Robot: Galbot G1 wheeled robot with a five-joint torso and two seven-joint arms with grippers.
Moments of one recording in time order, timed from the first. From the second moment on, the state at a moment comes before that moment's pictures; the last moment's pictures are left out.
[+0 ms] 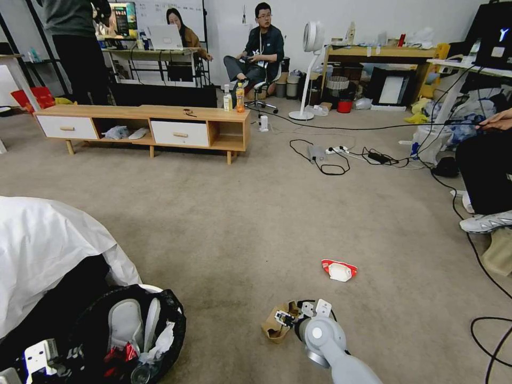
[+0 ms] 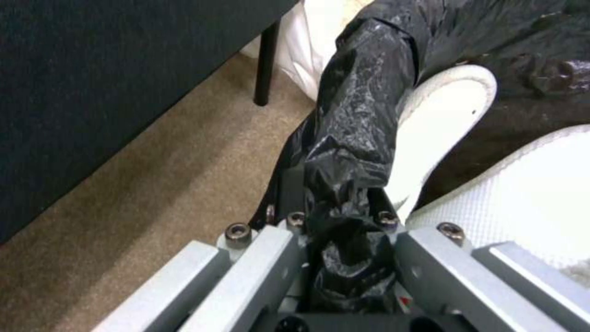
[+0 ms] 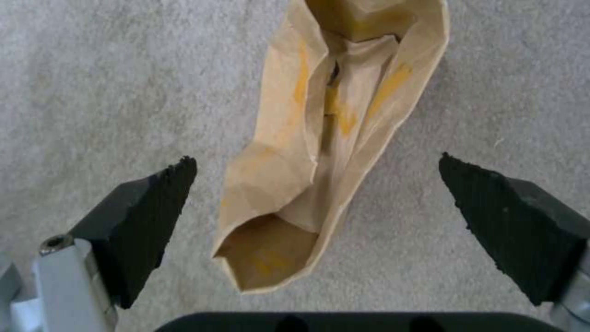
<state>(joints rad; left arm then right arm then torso) 1.68 -1.46 -1.08 -2.17 -0.60 0.65 -0.07 -0.95 1.33 0.05 1.40 1.22 -0.49 0.67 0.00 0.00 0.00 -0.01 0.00</state>
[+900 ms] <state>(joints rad) 1.68 -1.46 -1.08 -2.17 -0.60 0.65 -0.07 -0.89 1.39 0.03 1.25 1.15 -0.47 0.60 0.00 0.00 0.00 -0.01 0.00</state>
